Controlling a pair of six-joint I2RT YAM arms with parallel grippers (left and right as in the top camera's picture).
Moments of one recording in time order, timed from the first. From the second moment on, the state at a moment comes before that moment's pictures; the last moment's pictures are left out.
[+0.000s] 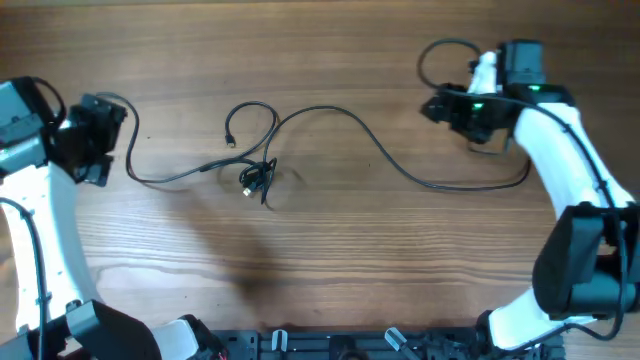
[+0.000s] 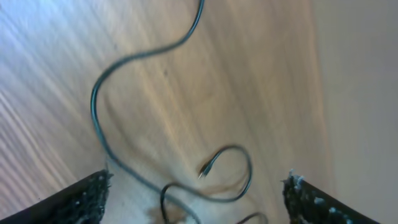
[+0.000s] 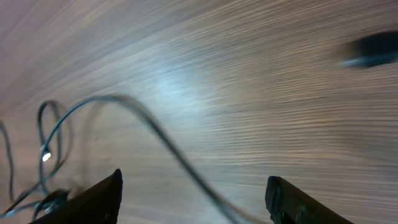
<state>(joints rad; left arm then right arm) 0.45 1.48 1.28 -0.86 0.26 -0.77 0.01 1.77 1.30 -0.68 -0.41 0.36</state>
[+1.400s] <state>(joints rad) 0.03 1.74 1.28 -1.10 0.20 -0.66 0.56 1.98 1.30 -0.14 -0.40 0.61</state>
